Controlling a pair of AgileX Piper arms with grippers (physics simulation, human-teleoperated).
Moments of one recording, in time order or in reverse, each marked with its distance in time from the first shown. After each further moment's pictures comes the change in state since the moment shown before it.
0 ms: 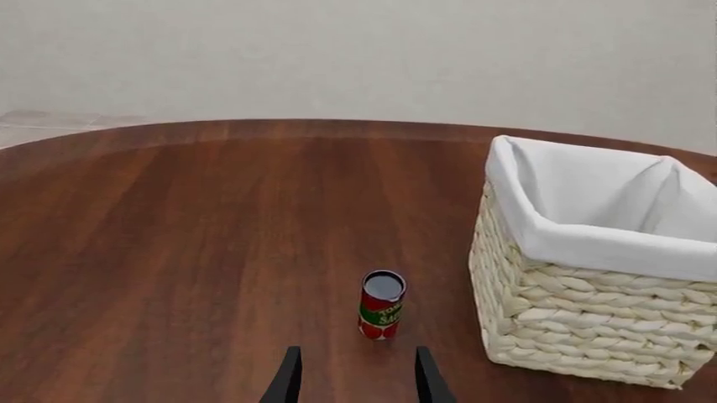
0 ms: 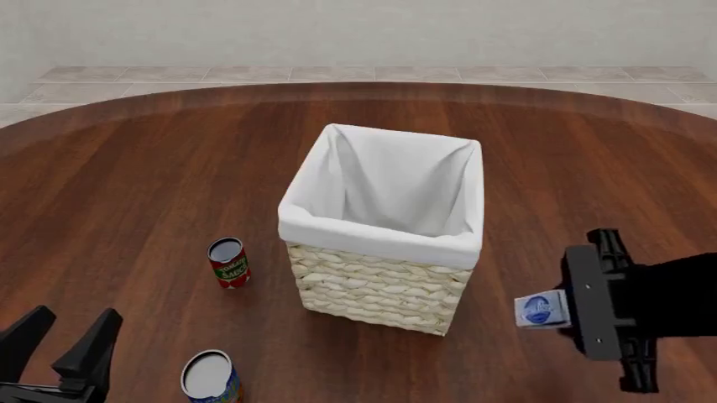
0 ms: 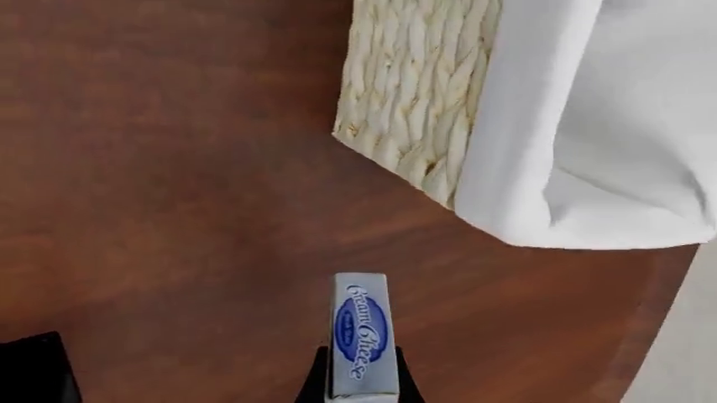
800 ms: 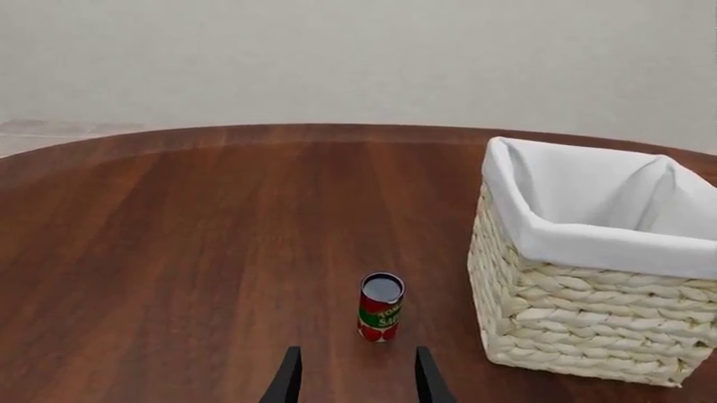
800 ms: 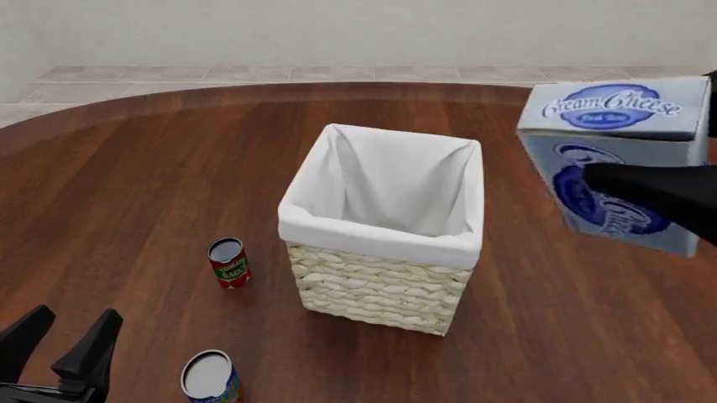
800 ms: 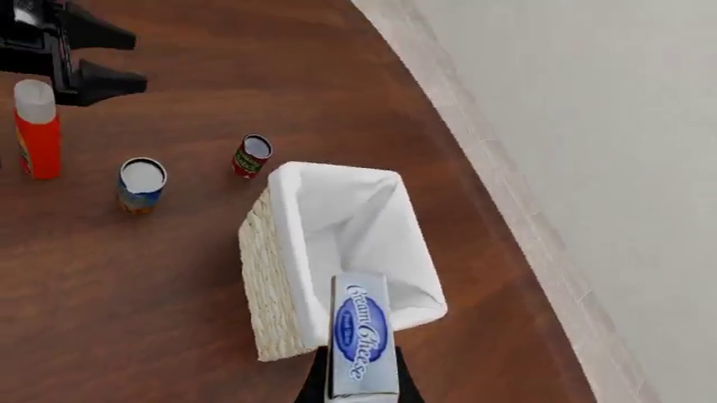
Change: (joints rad) left arm -0.007 -0.011 0.000 0.000 0.013; right arm 0.447 -0.187 -0.555 0.073 0.681
